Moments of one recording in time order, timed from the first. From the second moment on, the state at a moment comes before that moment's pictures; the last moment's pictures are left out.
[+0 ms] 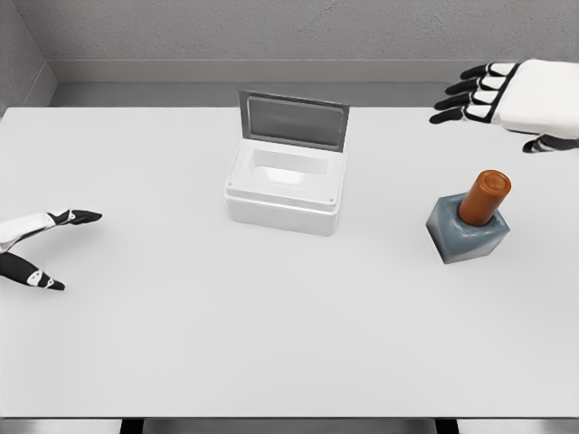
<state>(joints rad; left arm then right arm) -0.50 1.13 -0.94 -1.19 0.44 -0.61 -0.45 -0.80 -1.13 0.53 -1.76 0.23 -0.61 0.61</state>
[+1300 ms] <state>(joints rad) -0.57 0.83 -0.73 -1.00 0.72 -0.61 -0.61 -0.80 -1.18 0.72 -1.74 0.29 -0.61 0.61</state>
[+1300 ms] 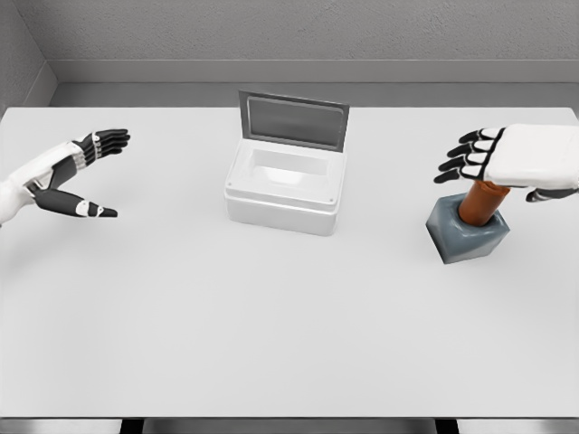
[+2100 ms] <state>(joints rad) -0.57 0.82 -0.72 -0.95 0.72 -0.61 -0.61 -0.81 -1.09 0.79 -1.60 0.41 -0.61 0.61</state>
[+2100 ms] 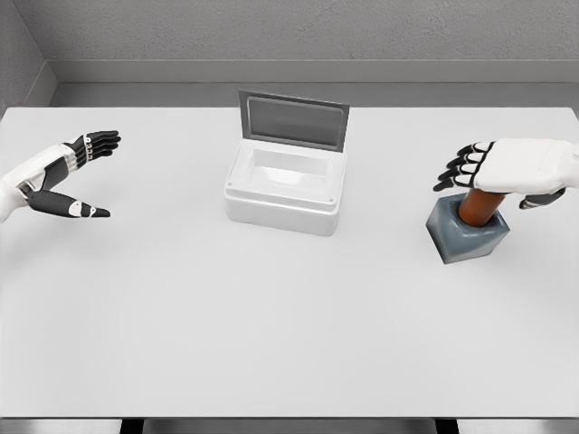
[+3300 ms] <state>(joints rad) -0.56 0.83 -0.72 -0.93 0.72 -0.61 -0.61 -0.88 -1.11 0.70 -1.60 0.32 -0.61 0.61</state>
